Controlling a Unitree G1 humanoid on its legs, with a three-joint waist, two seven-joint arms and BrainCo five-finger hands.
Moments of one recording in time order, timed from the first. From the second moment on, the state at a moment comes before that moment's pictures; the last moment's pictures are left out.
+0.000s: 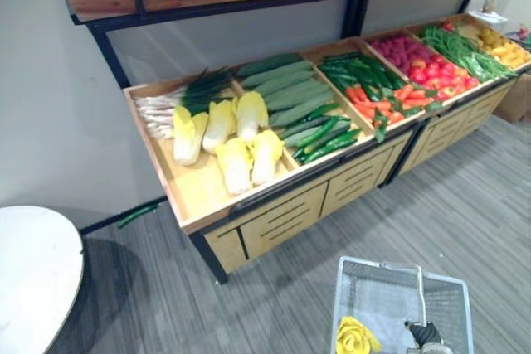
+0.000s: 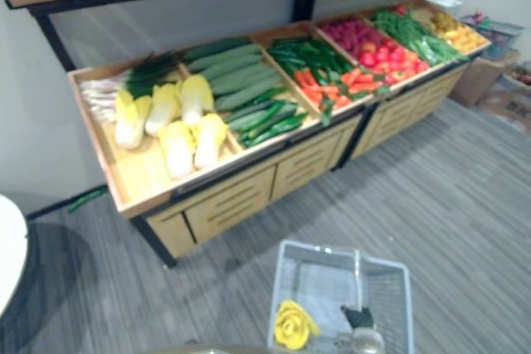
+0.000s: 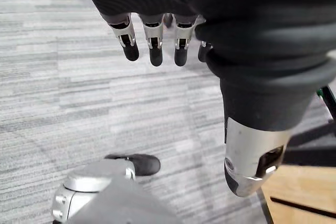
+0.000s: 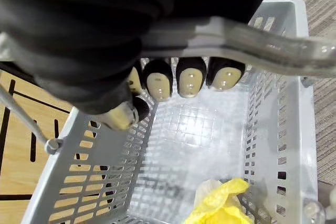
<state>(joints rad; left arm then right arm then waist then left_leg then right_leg) 0.24 0.04 0.54 1.06 0.22 -0.01 0.22 0.05 -0.10 -0.38 1.06 -0.29 -0.12 -0.12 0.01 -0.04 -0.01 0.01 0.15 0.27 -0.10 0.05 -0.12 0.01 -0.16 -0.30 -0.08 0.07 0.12</state>
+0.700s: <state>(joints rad) 0.23 0.05 0.34 1.05 0.22 -0.04 0.19 0.06 -0.10 -0.45 1.07 -0.26 -0.13 -0.12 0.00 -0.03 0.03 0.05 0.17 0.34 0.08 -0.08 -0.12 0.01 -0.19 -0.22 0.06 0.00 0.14</state>
